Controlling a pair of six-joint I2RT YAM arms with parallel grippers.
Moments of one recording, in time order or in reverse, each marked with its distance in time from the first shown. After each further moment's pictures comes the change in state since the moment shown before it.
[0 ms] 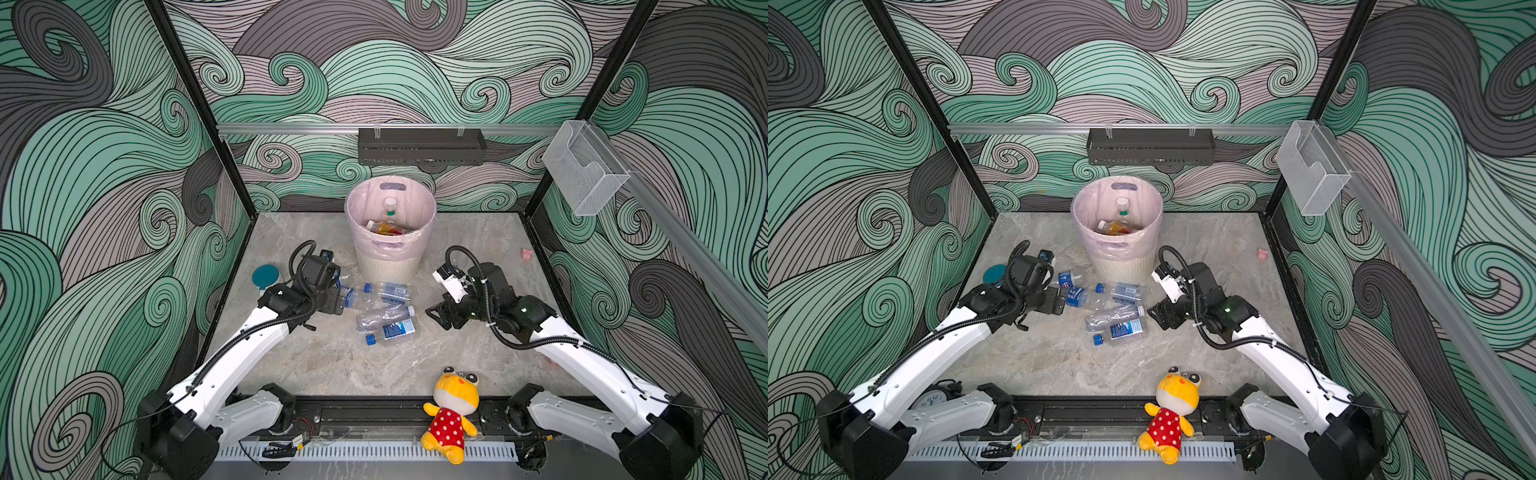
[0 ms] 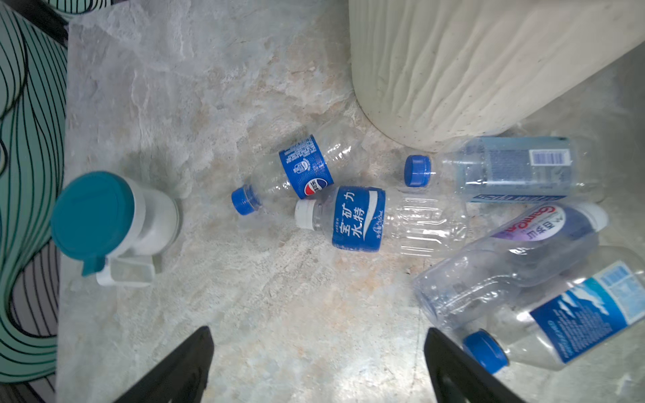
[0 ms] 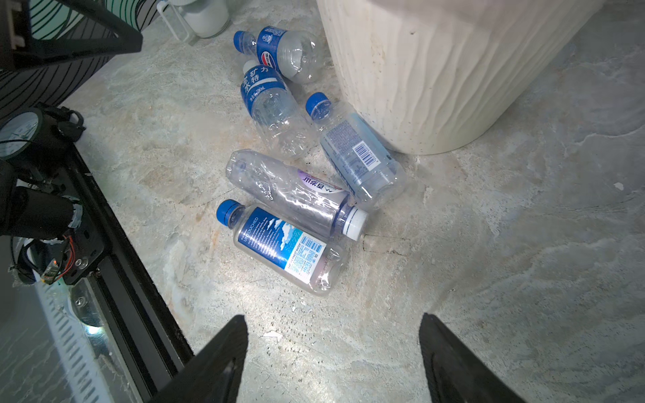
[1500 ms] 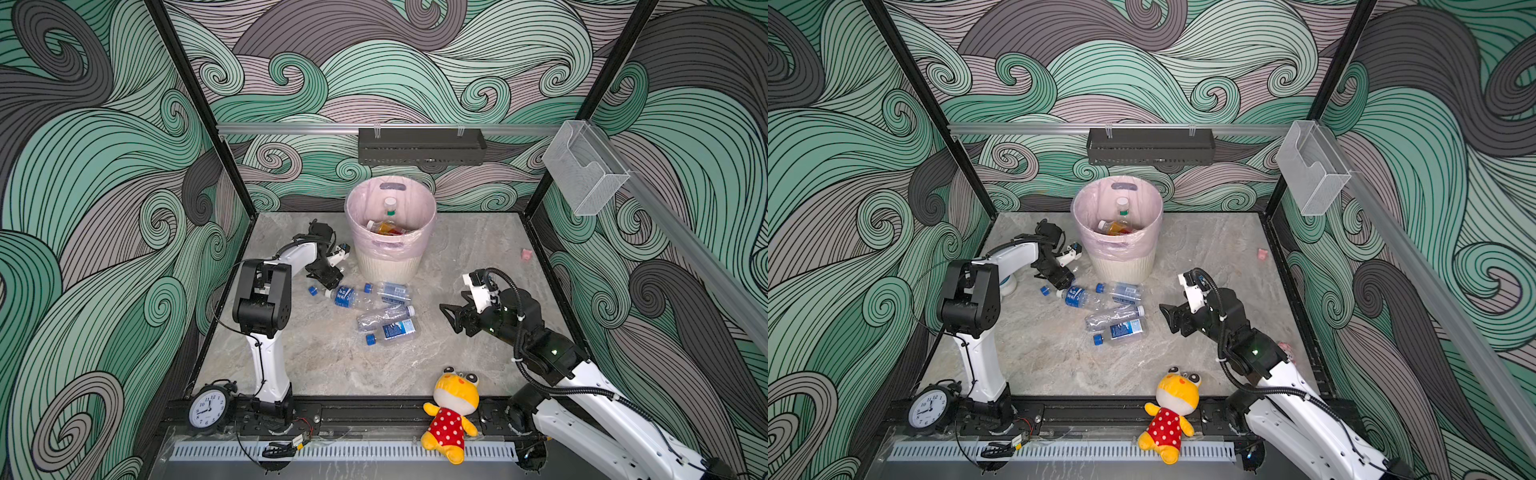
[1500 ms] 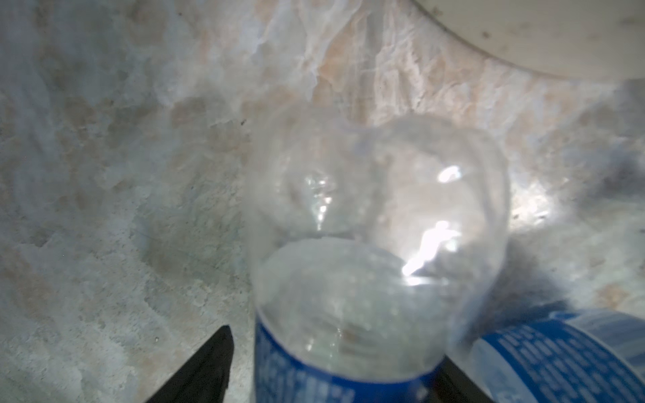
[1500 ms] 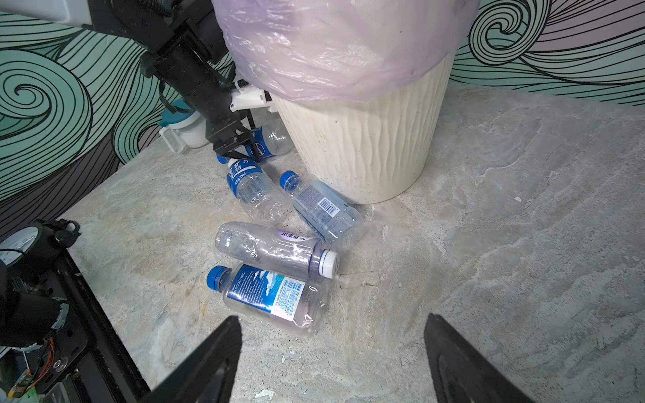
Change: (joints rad) left arm 0.309 0.842 0.411 0.071 0.296 0.664; right arm 0.000 -0.344 -0.229 0.203 0.134 0.180
